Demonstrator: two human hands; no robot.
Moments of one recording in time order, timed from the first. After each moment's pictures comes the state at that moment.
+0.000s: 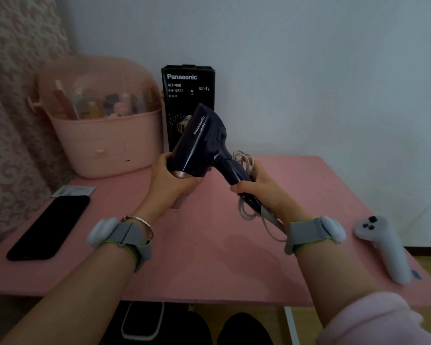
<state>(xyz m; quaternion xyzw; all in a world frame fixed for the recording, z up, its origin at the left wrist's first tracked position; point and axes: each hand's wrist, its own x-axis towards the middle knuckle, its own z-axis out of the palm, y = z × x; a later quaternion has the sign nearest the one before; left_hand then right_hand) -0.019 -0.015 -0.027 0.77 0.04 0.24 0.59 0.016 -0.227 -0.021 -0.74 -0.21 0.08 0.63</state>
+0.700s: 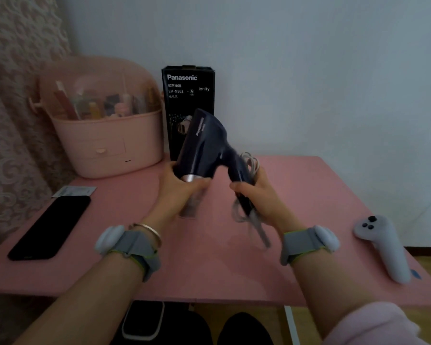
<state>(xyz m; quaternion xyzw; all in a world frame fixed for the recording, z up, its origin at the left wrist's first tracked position) -0.019 -0.037 -0.036 0.74 0.10 0.22 0.63 0.013 -0.218 -0.037 -0.70 -0.19 0.03 0.69</state>
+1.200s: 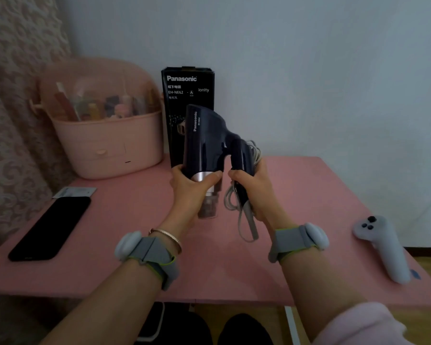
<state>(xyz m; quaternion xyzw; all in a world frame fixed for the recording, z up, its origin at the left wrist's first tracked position) -0.022 -0.070 -0.032 0.65 0.14 0.20 0.72 0.011 -0.201 -0.028 -0.64 -0.14 -0.04 0.75</state>
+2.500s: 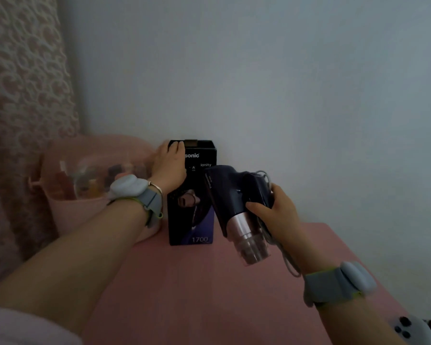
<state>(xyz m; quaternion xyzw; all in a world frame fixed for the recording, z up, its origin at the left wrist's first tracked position) 0.135 0.031 0.123 0.96 0.01 0.29 0.03 0.078 -0.223 0.066 -0.80 -0.16 -0.17 0.55</state>
